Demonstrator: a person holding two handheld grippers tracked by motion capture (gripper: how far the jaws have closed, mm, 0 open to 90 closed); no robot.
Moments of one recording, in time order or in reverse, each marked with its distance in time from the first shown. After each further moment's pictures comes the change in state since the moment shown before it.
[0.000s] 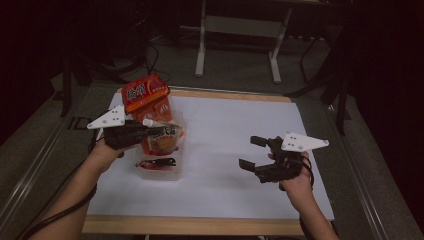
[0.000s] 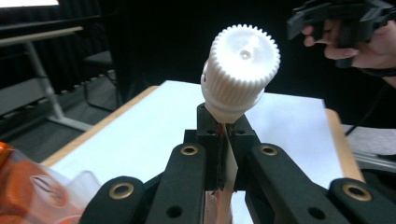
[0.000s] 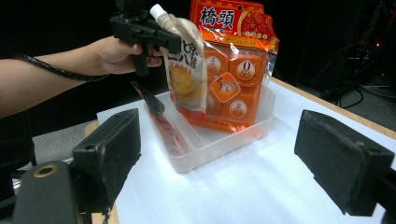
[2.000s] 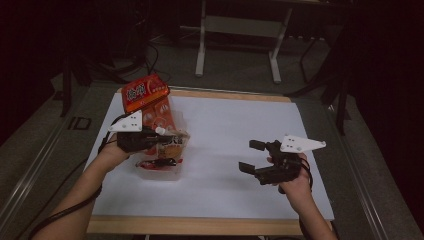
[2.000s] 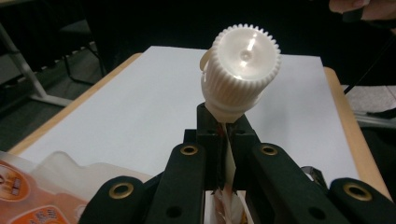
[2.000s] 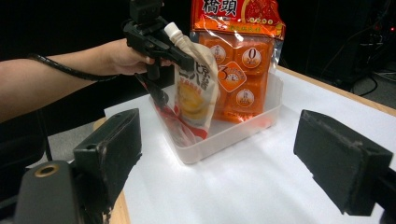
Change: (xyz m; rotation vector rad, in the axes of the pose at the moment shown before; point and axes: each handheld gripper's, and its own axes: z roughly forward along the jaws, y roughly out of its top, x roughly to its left) left arm 0.000 -0.012 0.030 0.142 -0.064 0.038; right arm -0.004 -0.011 0.002 0.019 0.026 0.044
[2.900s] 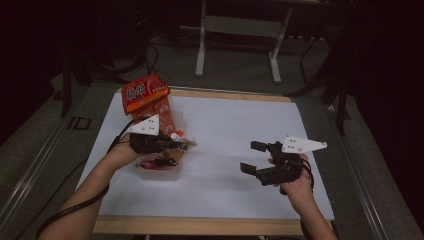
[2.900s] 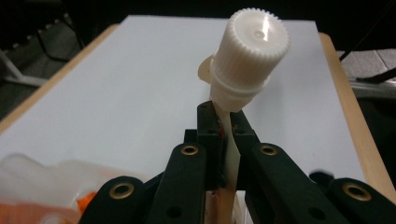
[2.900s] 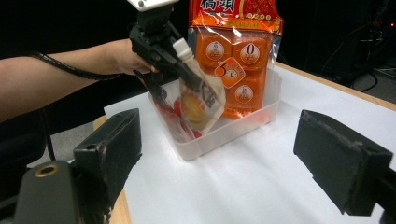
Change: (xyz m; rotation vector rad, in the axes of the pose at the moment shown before) left arm -0.003 0.003 0.029 0.148 -0.045 0.044; right arm -0.002 -0.004 -0.003 0.006 -0.002 0.011
